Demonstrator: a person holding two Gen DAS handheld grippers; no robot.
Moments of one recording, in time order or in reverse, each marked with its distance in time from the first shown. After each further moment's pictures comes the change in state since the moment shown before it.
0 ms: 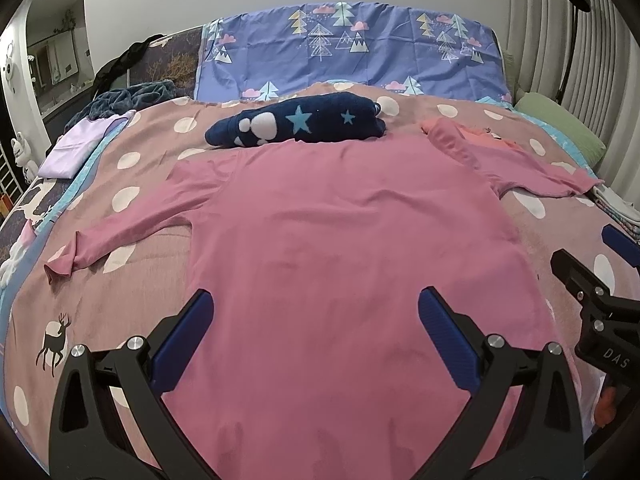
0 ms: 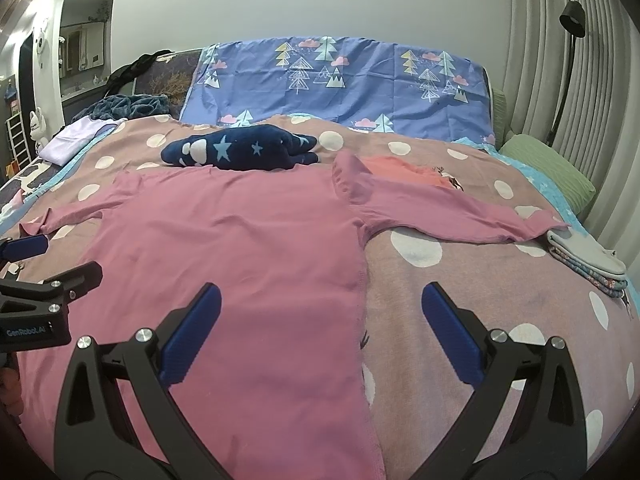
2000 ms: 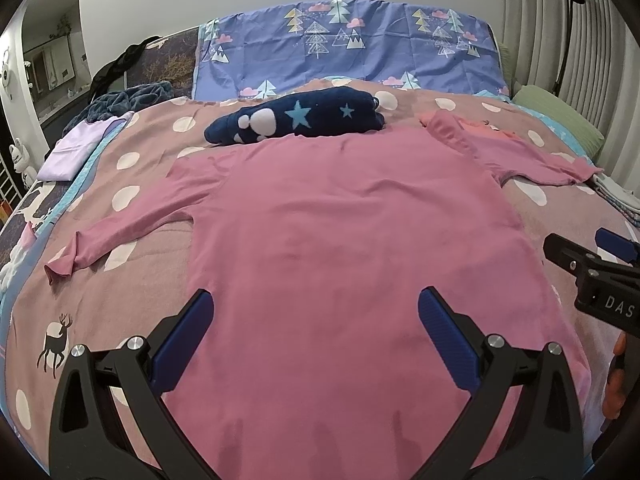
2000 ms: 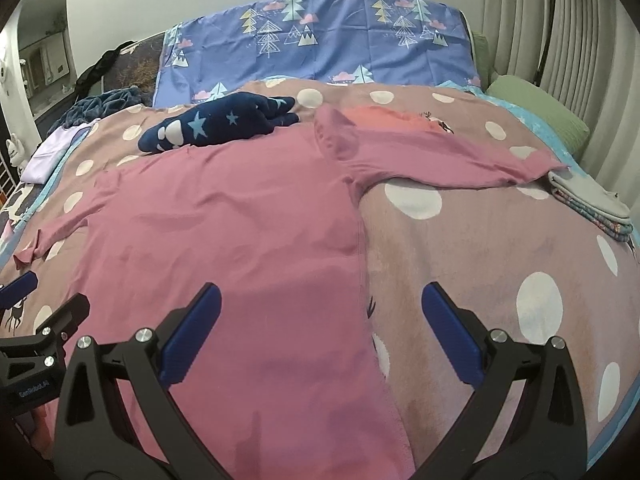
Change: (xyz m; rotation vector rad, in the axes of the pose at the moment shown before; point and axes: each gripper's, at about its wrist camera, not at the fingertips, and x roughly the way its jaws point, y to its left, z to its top) left arm 0.001 0.003 -0.010 0.025 0.001 0.001; right arm 0.021 0.003 0.002 0.134 0.156 -0.036
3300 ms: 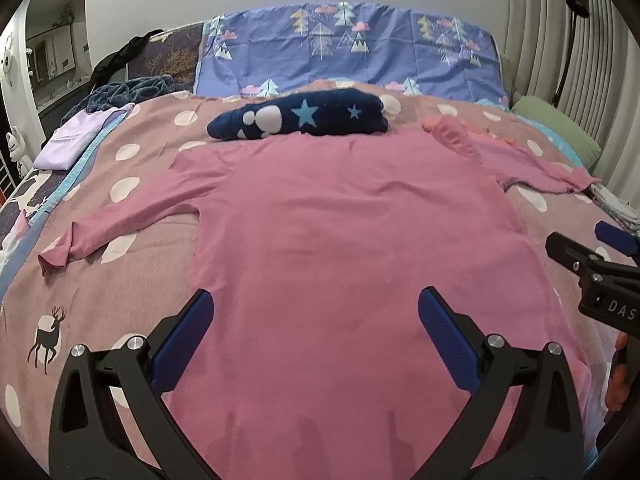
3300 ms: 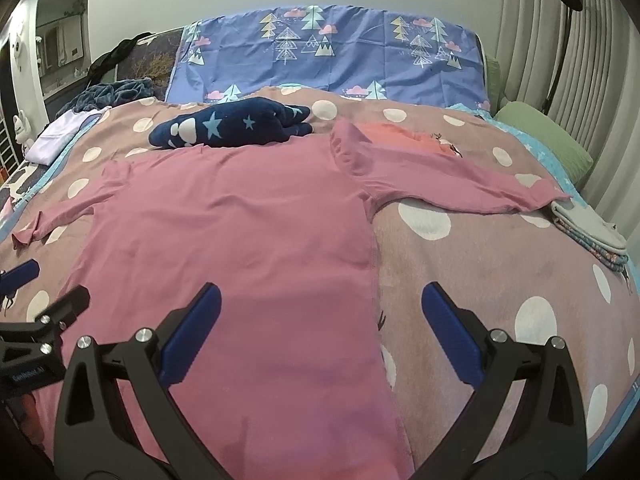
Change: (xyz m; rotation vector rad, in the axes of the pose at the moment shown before) left arm 0.001 0.021 -0.006 -0.034 -0.026 -0.038; right arm -0.004 0.014 0.004 -0.081 -0.039 0.003
